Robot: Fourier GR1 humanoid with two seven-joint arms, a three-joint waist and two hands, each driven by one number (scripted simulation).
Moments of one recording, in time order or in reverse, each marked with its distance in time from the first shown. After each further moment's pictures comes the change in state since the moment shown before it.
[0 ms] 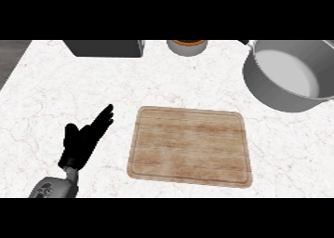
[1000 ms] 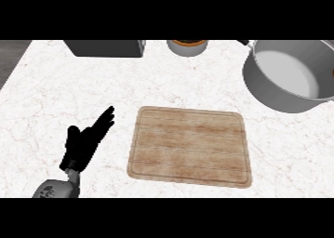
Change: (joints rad) left arm 0.018 -0.027 0.012 -0.008 -0.036 -0.003 0.000; right arm -0.426 -0.033 0.175 -0.168 0.304 -0.157 0.533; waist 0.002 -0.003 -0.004
